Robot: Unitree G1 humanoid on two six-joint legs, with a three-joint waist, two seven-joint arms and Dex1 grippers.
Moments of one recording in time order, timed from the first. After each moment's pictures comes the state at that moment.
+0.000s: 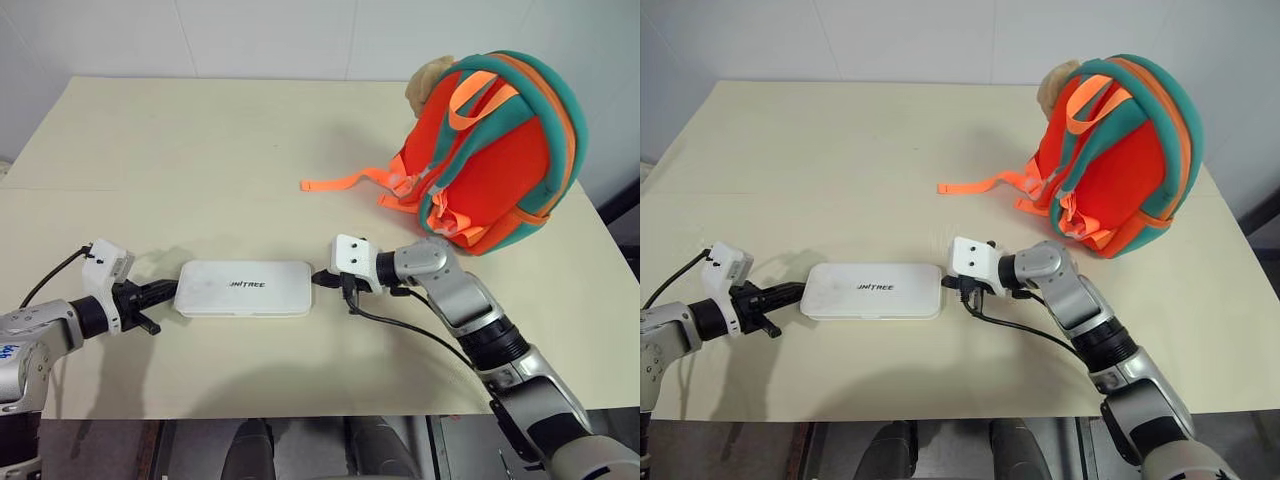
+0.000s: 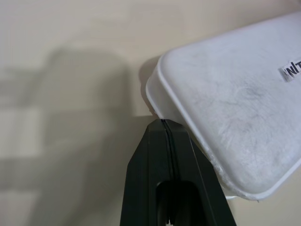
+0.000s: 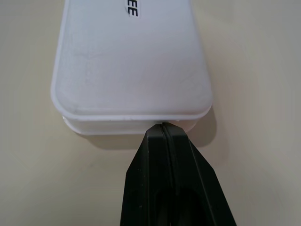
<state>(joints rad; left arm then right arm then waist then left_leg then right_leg) -0.08 0.82 0.36 -0.17 -0.52 0.82 -0.77 -0.68 -0.42 0.39 0.05 -0.04 0.31 1.10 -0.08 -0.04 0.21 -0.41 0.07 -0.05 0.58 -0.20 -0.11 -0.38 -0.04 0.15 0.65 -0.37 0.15</state>
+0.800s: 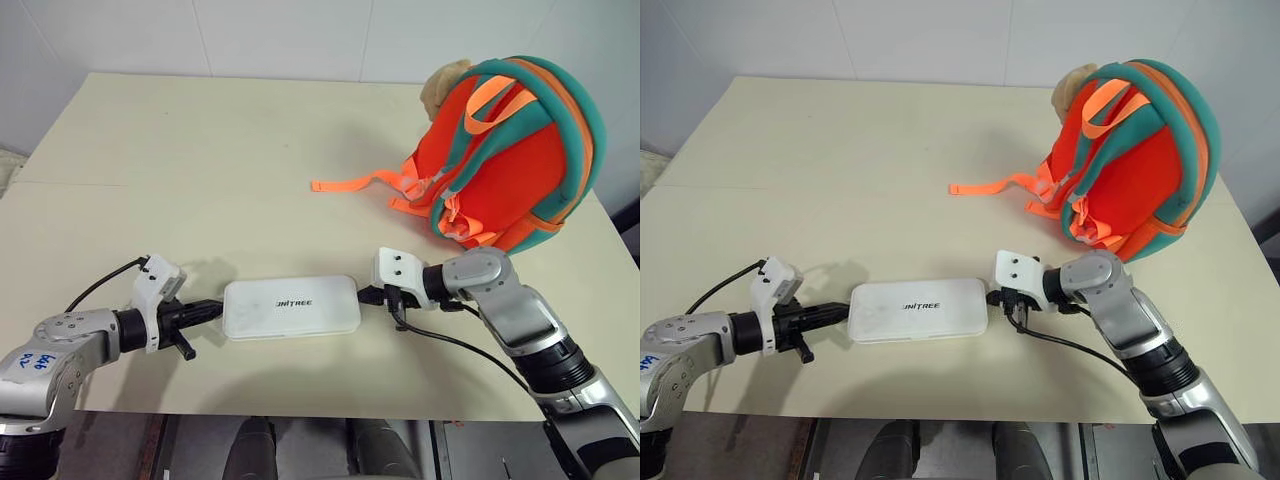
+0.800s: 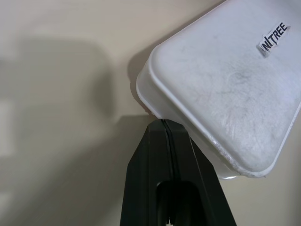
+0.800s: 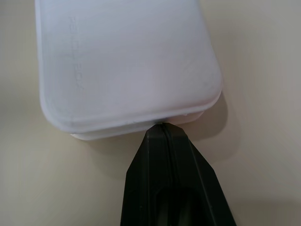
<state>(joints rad) -0.06 0.78 0.26 -0.39 -0.53 0.94 -0.78 -0.56 -0.61 0.32 -0.16 0.00 0.51 1.19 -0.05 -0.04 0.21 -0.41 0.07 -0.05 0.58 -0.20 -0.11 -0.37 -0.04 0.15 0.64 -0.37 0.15</state>
